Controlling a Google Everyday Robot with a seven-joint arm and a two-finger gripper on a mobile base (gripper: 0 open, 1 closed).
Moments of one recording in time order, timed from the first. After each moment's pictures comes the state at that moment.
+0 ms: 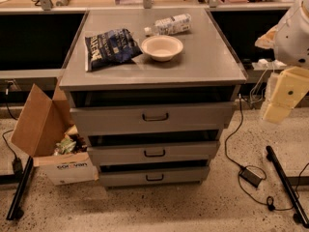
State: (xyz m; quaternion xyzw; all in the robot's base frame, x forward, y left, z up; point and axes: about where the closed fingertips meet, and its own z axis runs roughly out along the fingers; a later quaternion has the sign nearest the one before) arm 0.438 -0.217 0.976 -0.60 0.78 -0.03 0.16
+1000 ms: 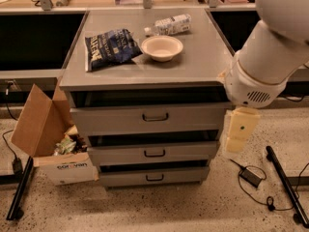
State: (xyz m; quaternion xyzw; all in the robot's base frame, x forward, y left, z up) arm 0.435 -0.165 0.894 -0.64 0.76 -0.02 0.12
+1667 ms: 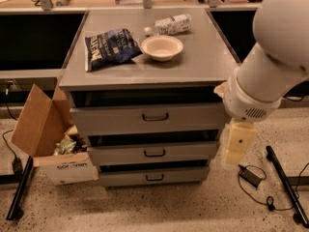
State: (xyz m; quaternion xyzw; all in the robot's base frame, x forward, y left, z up) arm 0.432 -0.167 0.866 -0.65 0.75 -0.01 0.12
